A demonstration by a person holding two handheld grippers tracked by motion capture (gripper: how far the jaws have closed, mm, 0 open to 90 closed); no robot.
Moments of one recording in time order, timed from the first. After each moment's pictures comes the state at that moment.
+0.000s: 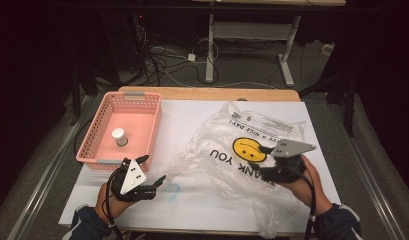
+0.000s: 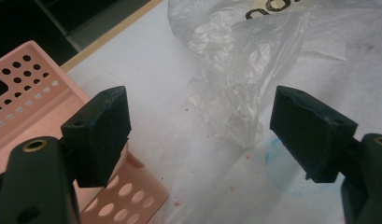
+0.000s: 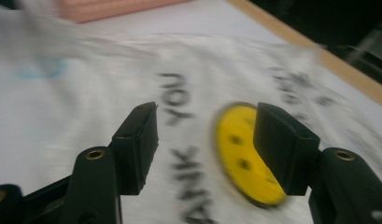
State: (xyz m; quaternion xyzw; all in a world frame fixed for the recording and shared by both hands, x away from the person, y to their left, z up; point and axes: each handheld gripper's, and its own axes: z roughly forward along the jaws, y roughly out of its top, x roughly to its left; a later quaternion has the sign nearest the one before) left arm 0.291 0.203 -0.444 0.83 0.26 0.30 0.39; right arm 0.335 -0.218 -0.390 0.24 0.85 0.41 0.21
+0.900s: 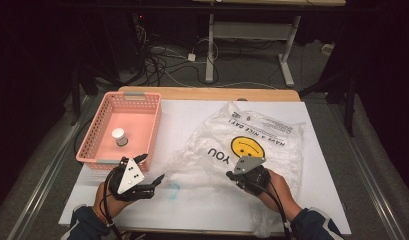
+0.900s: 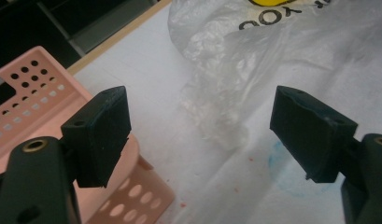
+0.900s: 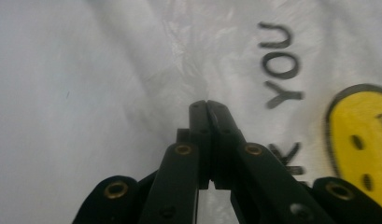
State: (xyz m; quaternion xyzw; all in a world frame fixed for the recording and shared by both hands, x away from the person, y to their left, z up) left arm 0.292 0.207 -0.439 0.83 0.26 0.30 0.40; right arm 0.335 -0.153 -0.438 0.19 0.91 0.32 0.19
